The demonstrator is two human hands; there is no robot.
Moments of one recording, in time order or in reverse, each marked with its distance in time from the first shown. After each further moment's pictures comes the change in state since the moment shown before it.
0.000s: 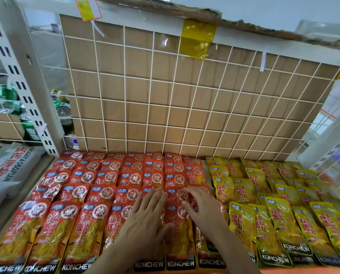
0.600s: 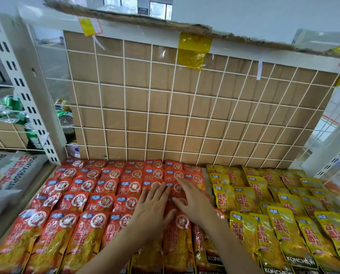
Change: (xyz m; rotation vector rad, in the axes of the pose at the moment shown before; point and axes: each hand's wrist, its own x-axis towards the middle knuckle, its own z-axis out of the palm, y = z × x) left_hand 0.050 0.004 -0.006 -0.099 -0.024 -0.084; right_hand 0.048 0.000 0.005 -0.007 -0.107 -0.051
